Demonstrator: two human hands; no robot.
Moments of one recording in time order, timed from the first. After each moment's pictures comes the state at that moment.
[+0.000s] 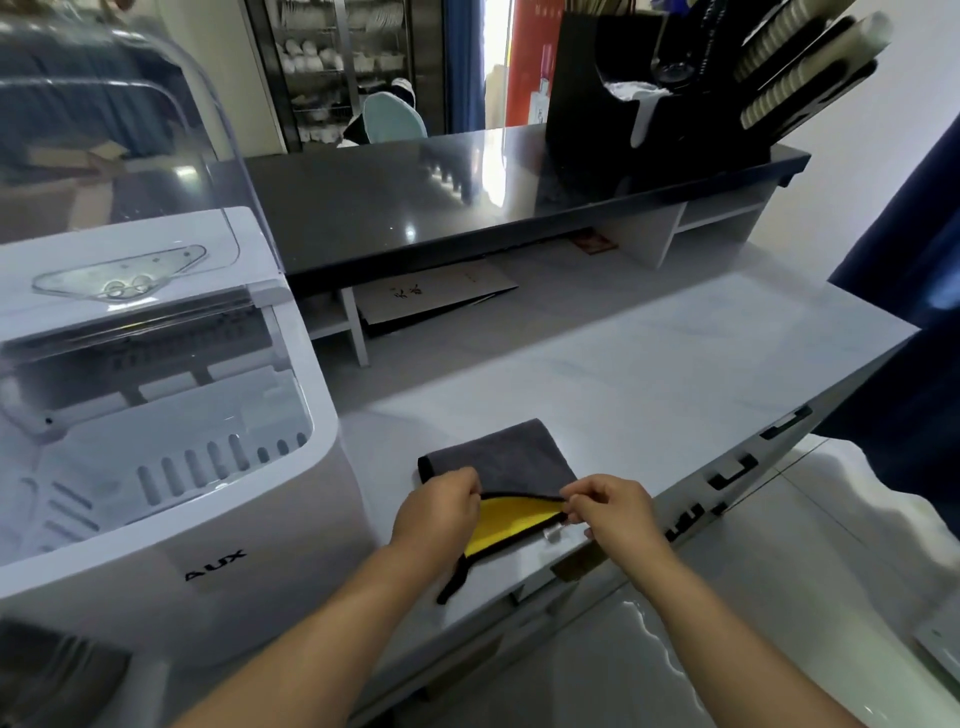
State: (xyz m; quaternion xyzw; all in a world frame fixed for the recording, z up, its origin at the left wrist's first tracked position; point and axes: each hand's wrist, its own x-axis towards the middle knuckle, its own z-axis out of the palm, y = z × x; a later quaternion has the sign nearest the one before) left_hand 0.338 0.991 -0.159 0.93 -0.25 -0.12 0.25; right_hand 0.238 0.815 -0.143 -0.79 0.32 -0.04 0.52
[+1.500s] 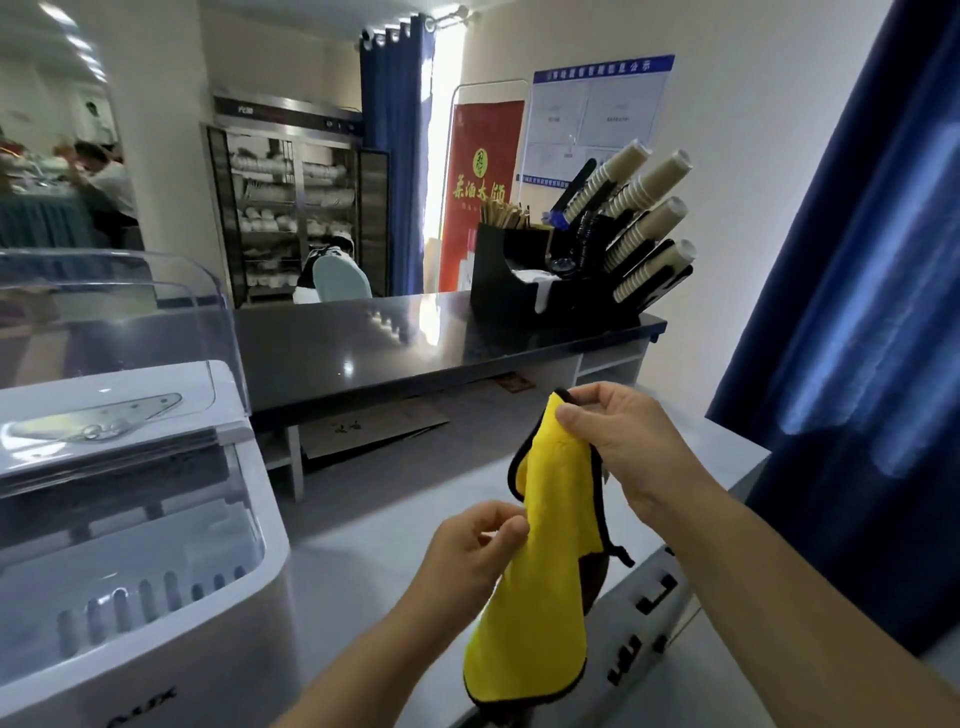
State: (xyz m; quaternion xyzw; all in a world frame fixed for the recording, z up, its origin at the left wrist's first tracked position) left_hand 0.281 0.951 -0.020 0.69 -0.35 -0.15 0.62; right_hand 0.227 0.806 0.089 -0.78 0.17 -0.25 0.55
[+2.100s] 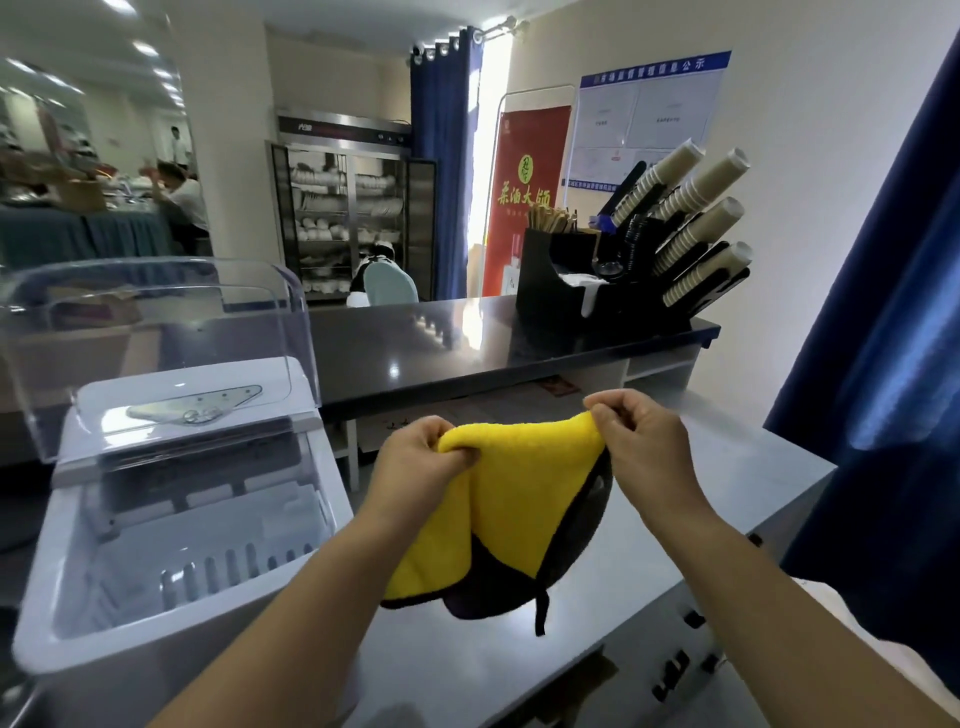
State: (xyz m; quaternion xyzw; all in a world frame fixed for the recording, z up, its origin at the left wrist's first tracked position) left_hand 0.333 1.007 0.033 0.78 -0.22 -0.02 0.59; right_hand 0.244 0.821 0.060 -0.81 0.16 -0.36 0.43
